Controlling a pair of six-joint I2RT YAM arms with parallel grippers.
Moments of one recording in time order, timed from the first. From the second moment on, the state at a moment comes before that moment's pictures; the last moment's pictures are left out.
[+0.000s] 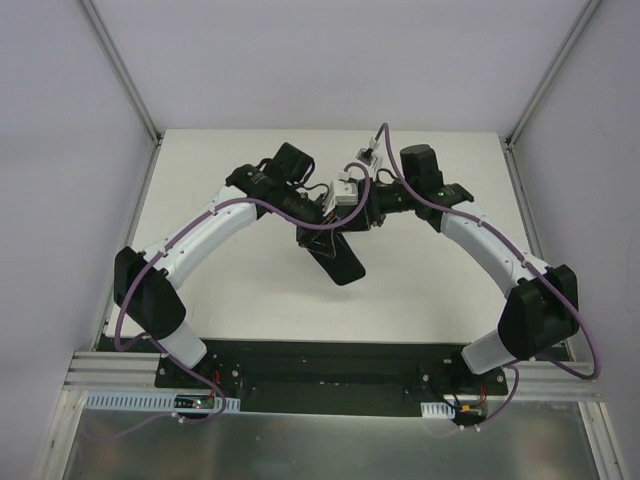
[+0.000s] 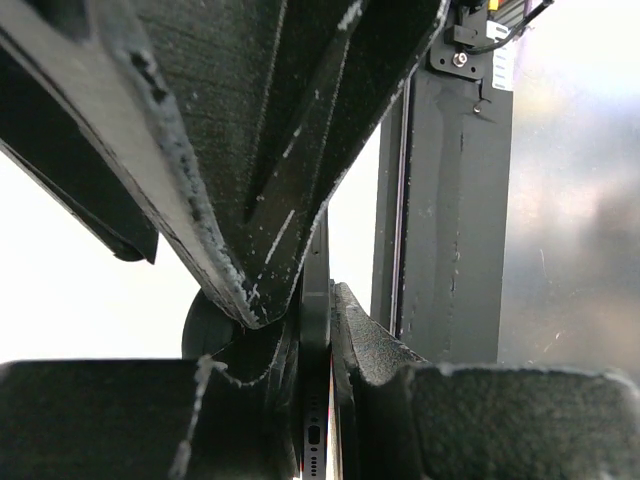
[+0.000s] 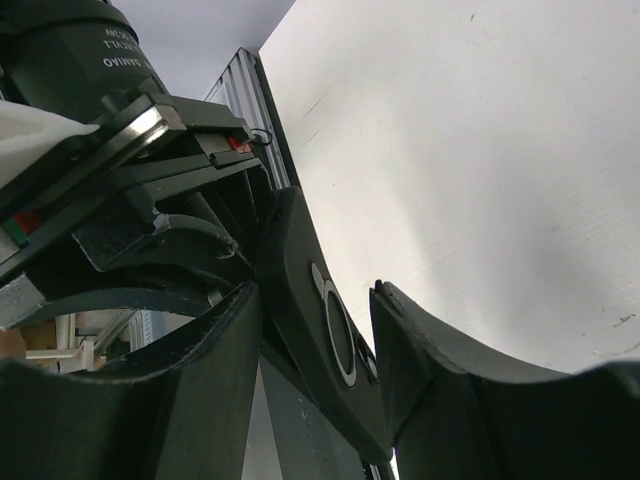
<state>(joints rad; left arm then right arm) -0.65 1.62 1.55 -0.92 0.82 0.42 0.46 1.51 1.26 -0.39 -0.98 0.27</state>
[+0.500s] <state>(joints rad) -0.65 1.62 1.58 -0.98 0.79 0.39 0.51 1.53 1.25 -0.38 -0.96 0.24</state>
